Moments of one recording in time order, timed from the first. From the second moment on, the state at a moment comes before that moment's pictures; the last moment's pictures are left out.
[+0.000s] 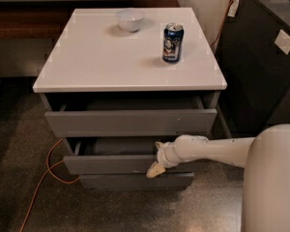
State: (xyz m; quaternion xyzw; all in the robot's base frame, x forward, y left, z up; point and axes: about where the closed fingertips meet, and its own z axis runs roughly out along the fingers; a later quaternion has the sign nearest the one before) arm 0.614 -0.060 0.425 -0.58 0.76 0.09 0.29
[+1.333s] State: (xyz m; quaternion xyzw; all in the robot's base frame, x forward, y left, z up) arm 0.606 -0.040 0.423 -0.58 0.75 0.11 0.29
